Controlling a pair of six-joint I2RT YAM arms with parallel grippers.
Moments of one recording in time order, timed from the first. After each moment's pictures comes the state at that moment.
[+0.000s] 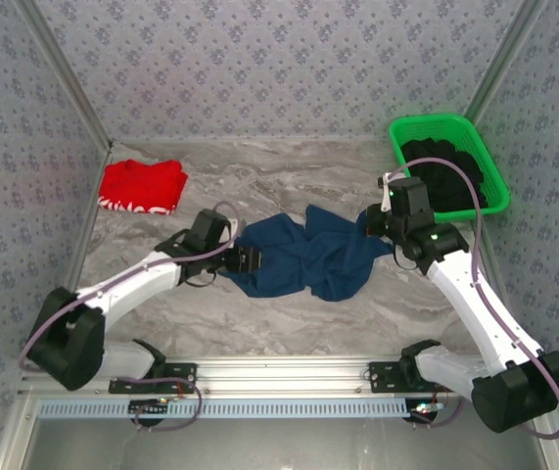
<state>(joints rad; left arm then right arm) -0.59 1.36 0.78 -0.35 0.25 -0.45 0.33 1.09 1.03 -0.64 0.06 0.24</state>
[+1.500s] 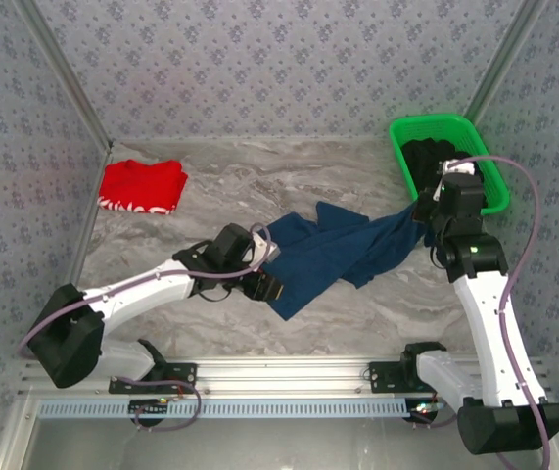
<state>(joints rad) -0.79 1.33 0.79 -0.37 0.41 -0.30 0.07 0.95 1.10 -0.65 0.23 0.17</state>
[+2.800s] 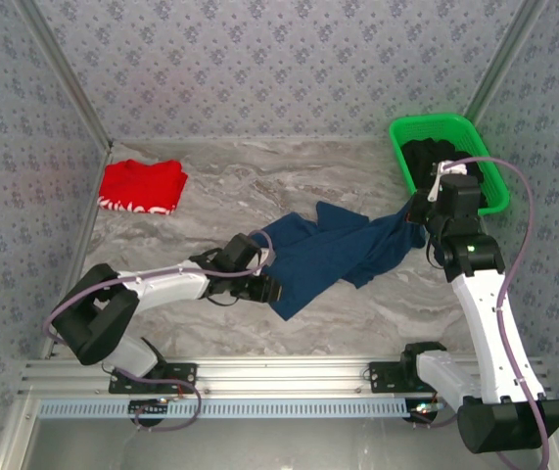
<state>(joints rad) -0.80 1.50 0.71 -0.20 0.37 -0.57 0.07 0.96 1.08 -0.63 0.13 0.20</state>
